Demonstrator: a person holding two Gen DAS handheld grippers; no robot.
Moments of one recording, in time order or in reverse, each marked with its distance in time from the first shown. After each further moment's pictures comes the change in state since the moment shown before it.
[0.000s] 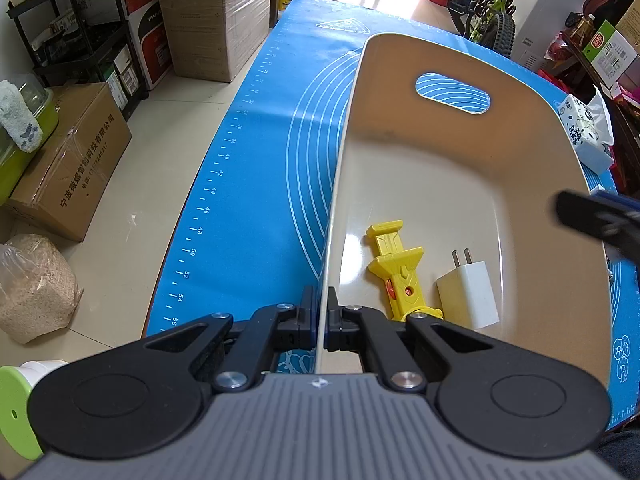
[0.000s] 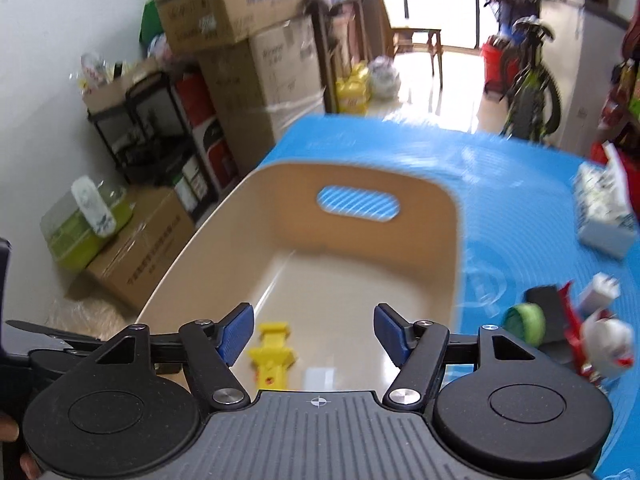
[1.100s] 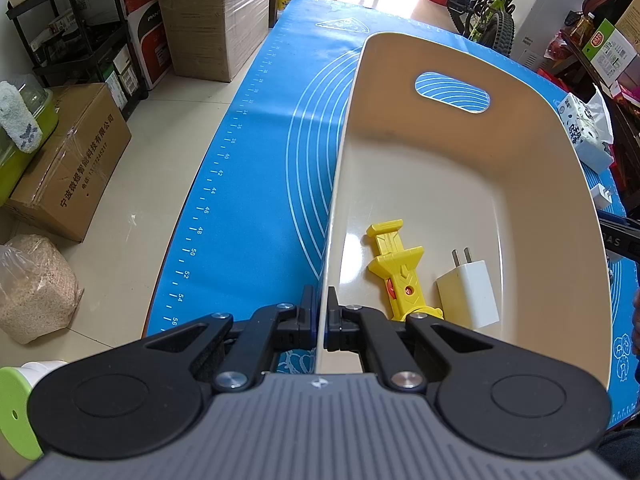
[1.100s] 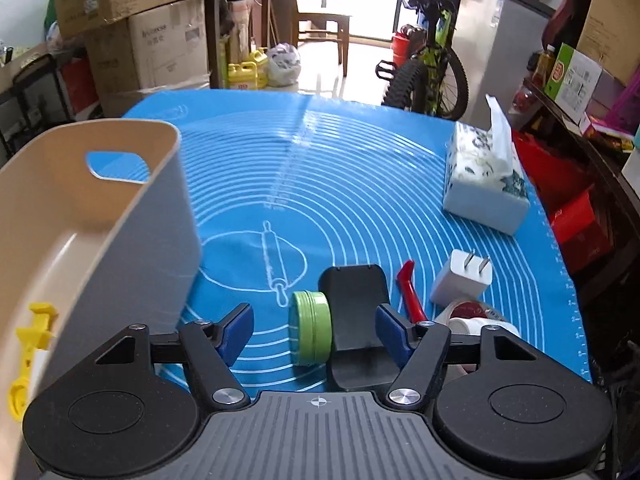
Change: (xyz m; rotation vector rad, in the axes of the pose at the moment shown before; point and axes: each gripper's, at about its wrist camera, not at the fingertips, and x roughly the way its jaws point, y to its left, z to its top) left arm 0.000 0.000 -0.001 0.001 0.001 0.002; right arm 0.057 -0.147 -0.027 0.019 0.037 -0.276
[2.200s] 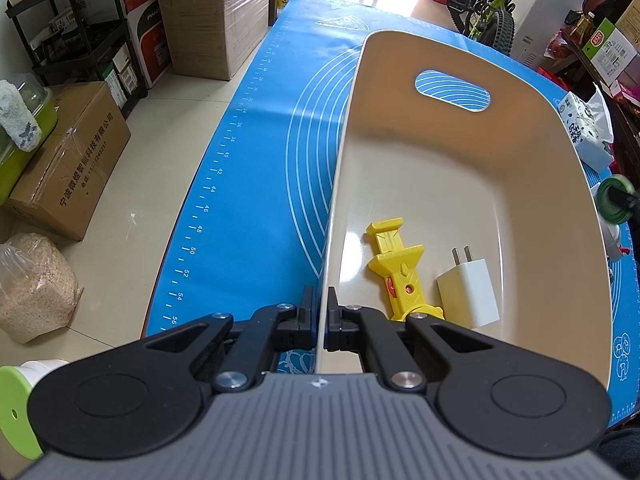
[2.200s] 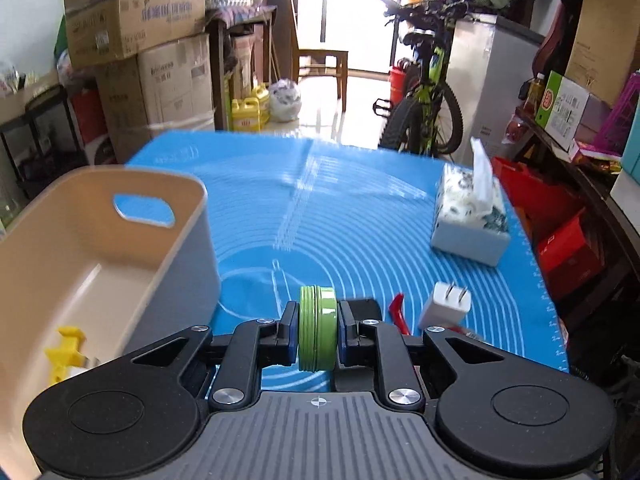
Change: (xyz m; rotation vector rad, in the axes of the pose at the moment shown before) left arm 0.001 -0.002 0.002 0.003 0.006 0.003; right arm -0.053 0.003 0.006 0.012 -0.122 0.009
